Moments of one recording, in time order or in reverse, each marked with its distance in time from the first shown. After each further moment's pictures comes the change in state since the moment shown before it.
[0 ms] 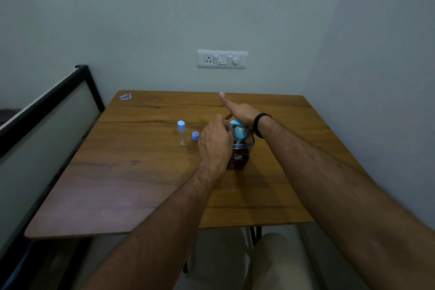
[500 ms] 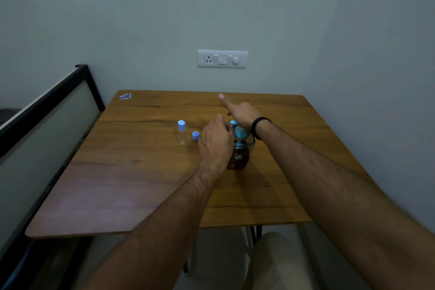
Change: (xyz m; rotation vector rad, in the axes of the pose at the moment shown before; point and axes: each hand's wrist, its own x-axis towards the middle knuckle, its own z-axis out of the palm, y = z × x) left_hand 0.001 -0.002 0.002 0.004 -0.008 0.005; right_hand 0.007 0.006 0.009 -0.021 0.109 -0.046
